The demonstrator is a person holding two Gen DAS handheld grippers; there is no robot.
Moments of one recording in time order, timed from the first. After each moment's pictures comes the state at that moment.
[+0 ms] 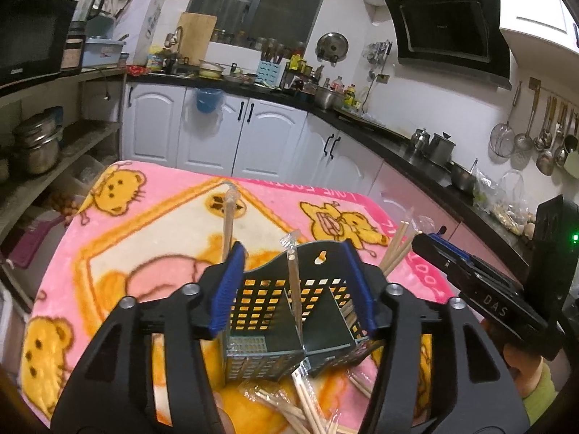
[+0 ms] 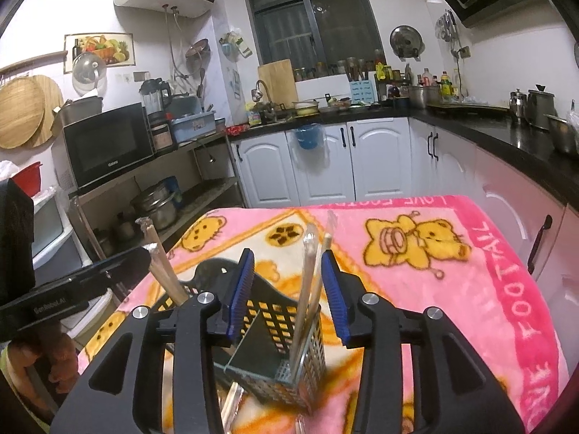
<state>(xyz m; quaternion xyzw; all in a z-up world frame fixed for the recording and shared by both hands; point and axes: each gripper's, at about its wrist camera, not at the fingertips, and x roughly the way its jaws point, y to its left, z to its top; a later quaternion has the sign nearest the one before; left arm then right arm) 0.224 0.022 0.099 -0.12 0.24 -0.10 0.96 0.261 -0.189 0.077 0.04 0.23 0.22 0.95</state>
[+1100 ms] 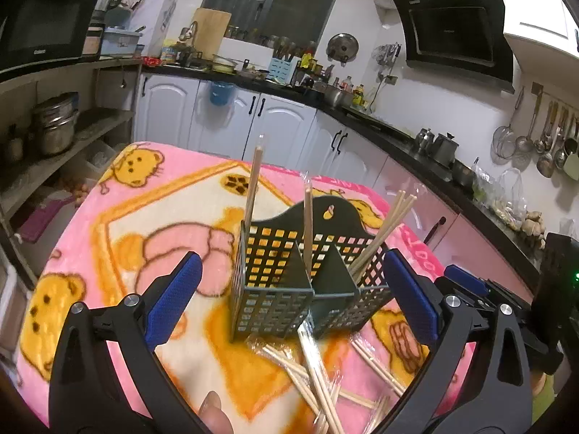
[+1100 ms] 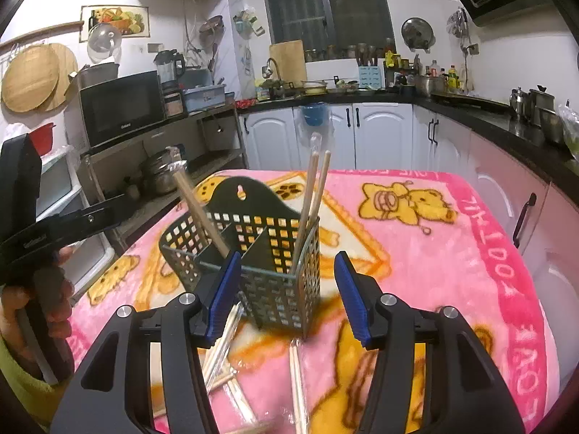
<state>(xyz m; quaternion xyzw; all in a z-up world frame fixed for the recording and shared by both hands) 0.176 0.033 0.076 -0.14 0.25 -0.09 0.95 0.195 -0.202 0.051 0.00 0.26 0.23 0.94</state>
